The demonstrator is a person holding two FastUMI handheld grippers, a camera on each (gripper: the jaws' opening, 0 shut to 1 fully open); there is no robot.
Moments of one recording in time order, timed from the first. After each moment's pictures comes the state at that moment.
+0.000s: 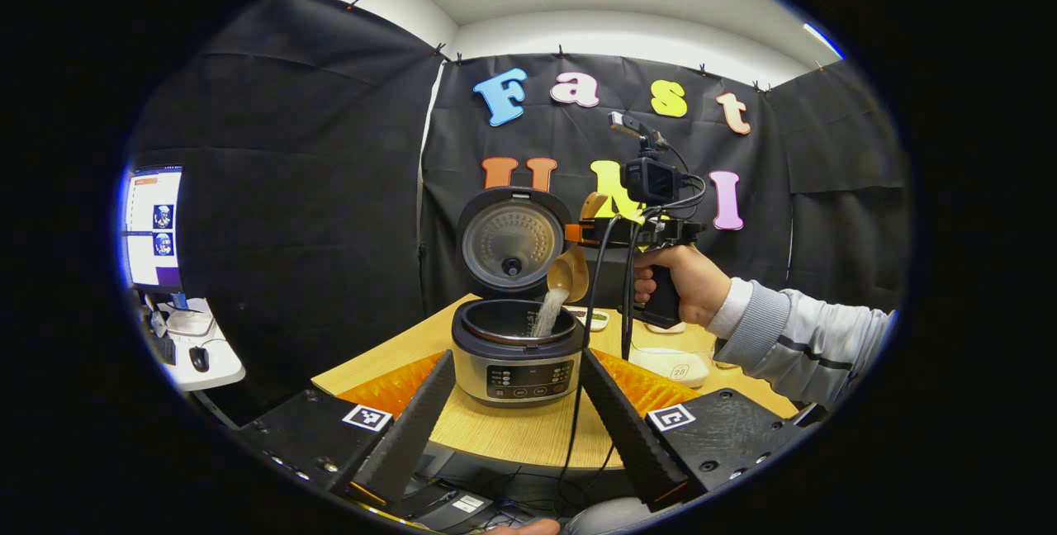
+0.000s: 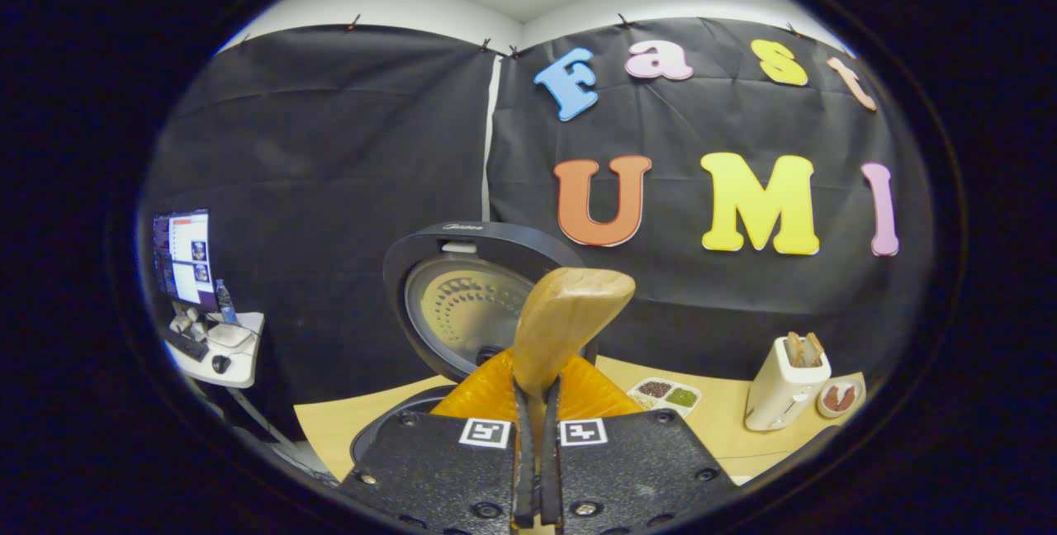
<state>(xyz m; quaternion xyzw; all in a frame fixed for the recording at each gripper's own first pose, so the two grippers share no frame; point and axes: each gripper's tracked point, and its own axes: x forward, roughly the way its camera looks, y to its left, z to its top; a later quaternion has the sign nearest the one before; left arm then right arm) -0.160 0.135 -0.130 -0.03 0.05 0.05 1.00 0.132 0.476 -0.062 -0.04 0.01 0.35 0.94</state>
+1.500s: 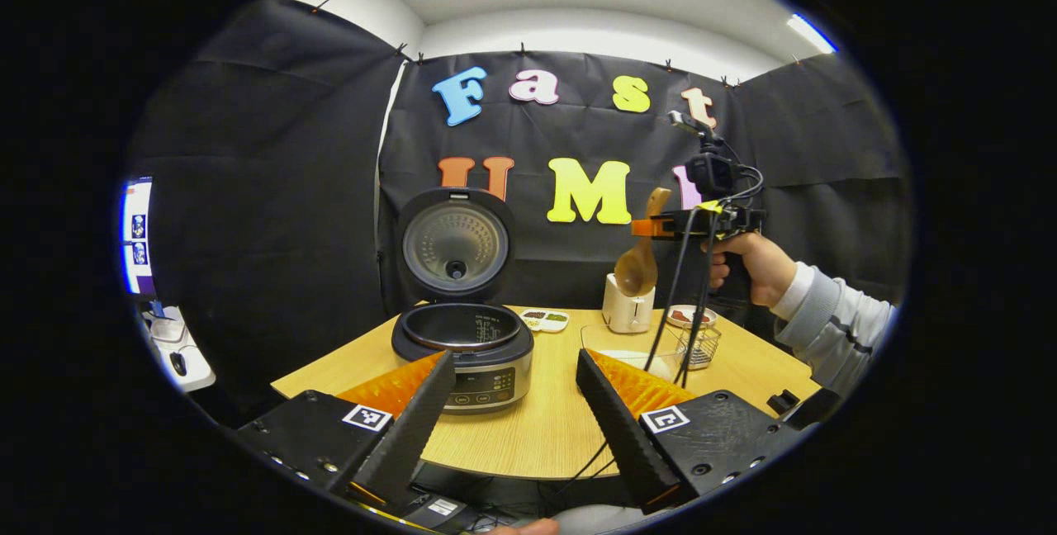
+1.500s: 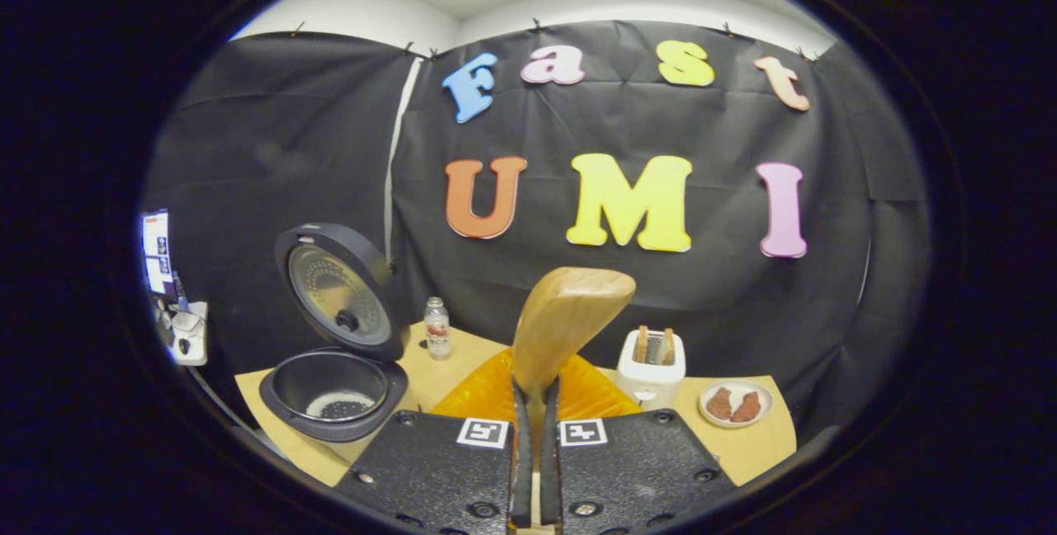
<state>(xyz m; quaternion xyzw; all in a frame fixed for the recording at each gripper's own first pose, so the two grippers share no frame) -0.128 0.066 -0.127 -0.01 0.05 0.00 1.00 0.174 0.201 -0.048 -0.03 0.04 0.19 0.98</state>
